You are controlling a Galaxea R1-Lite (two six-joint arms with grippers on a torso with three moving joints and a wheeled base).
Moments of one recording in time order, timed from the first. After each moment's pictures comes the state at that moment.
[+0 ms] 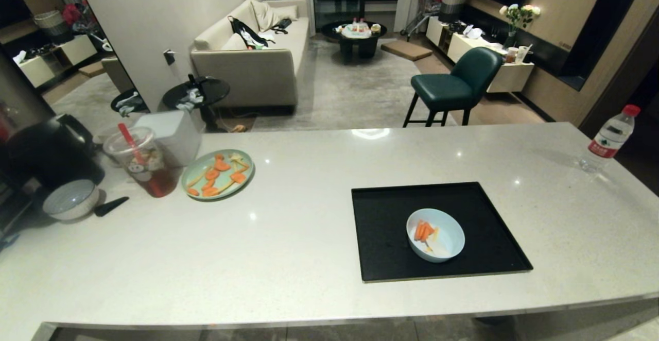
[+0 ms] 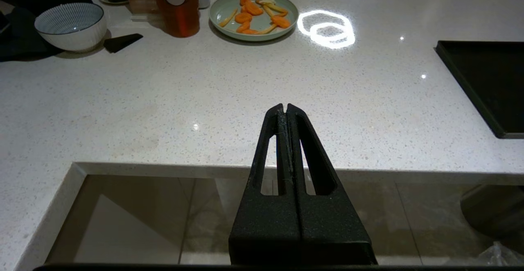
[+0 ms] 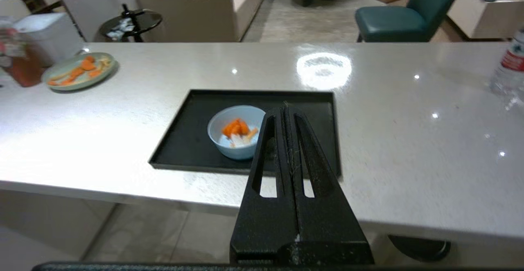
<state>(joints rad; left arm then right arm) 0.00 0.00 0.00 -0.01 0.02 -0.06 0.00 0.14 -0.23 -0.06 0.19 0.05</state>
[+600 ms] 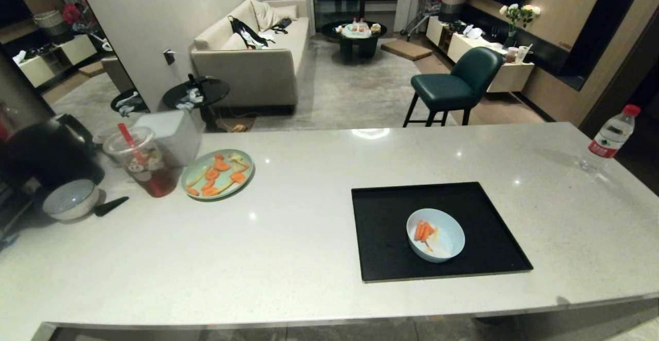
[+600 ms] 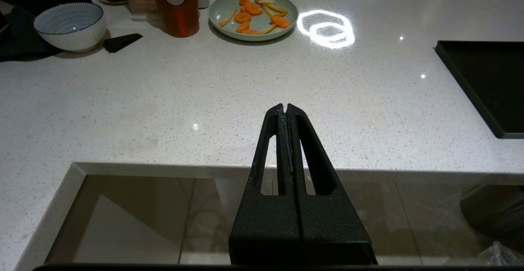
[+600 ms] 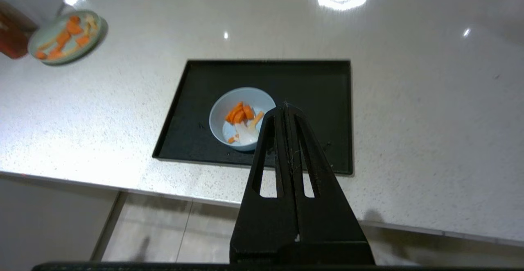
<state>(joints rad) 0.00 0.00 0.00 -0.01 0.02 -0.06 0.01 0.76 -0.55 -0.05 0.21 0.05</state>
